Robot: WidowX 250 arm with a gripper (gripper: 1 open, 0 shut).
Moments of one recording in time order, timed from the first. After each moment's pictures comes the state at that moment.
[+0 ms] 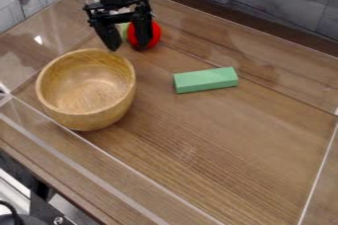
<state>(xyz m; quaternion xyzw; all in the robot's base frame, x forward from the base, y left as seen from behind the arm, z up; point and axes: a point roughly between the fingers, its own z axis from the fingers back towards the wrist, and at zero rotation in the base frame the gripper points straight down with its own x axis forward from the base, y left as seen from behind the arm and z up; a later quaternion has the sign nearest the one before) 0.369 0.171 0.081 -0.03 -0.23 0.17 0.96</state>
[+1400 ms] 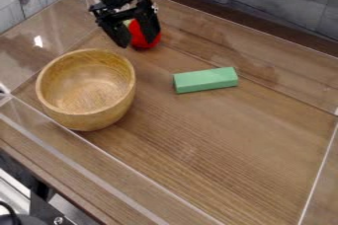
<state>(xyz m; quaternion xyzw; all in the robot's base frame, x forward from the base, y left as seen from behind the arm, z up) 0.369 0.180 0.090 -0.04 -0.29 0.16 0.94</state>
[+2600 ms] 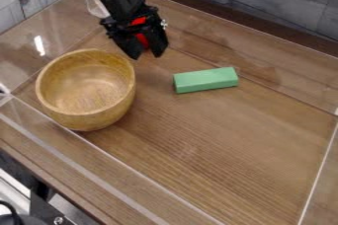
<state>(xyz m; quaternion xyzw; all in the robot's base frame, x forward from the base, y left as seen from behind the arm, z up) 0.366 0.166 0.072 -0.02 -0.30 0.13 0.94</state>
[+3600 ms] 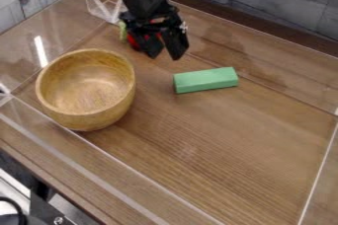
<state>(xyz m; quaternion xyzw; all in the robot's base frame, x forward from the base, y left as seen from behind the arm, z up) 0.363 0.116 0.093 -0.03 -0.31 0.06 0.95</state>
